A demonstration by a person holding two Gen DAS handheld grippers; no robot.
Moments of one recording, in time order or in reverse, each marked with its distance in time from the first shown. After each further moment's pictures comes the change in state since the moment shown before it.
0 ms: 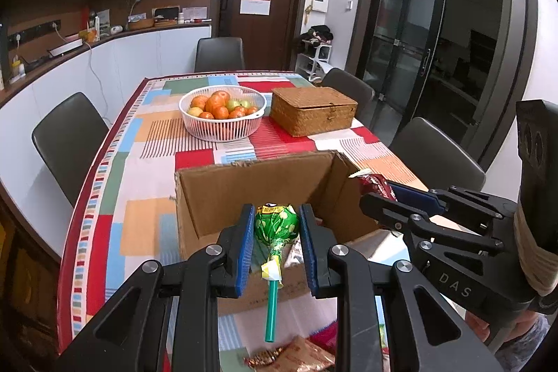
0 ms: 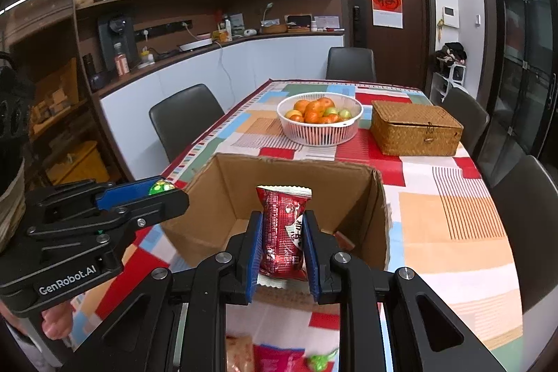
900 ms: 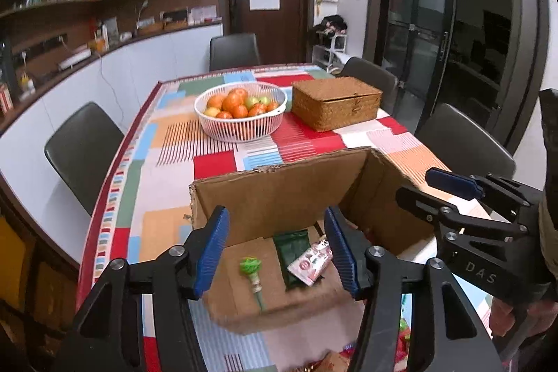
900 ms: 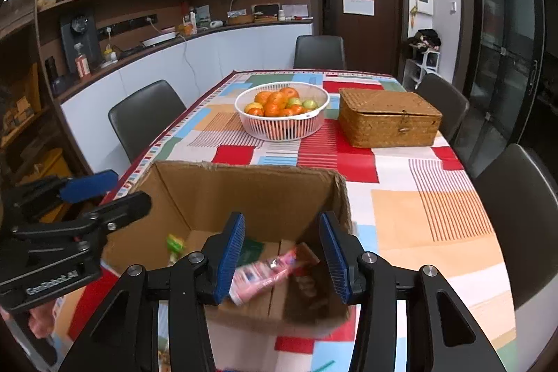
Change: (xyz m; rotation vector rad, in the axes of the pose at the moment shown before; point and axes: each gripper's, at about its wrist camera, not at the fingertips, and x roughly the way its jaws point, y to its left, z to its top) left arm 0.024 0.004 0.002 0.066 0.010 0.101; right arm 0.034 -0.029 0.005 0.053 0.031 -0.120
